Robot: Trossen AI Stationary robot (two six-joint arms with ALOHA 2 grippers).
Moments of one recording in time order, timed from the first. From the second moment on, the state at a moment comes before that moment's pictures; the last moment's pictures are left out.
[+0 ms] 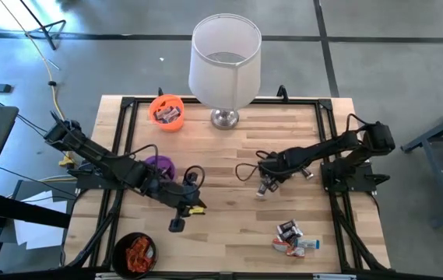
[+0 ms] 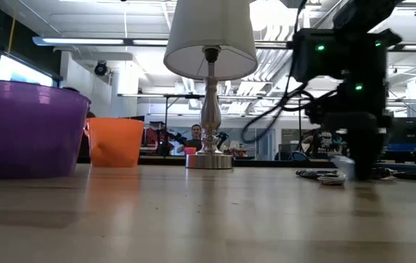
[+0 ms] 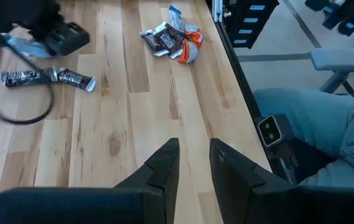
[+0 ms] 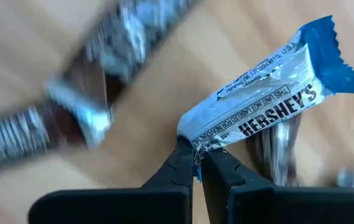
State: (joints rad) left arm -0.48 1.41 1.14 -0.39 -0.15 -0.28; right arm 0.08 1.58 0.78 -0.77 0.10 0.88
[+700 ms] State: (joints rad) left arm -0.50 1.40 1.14 -0.43 -0.51 -0.17; right arm 0.64 1.42 0.98 -0.48 0.47 1.21
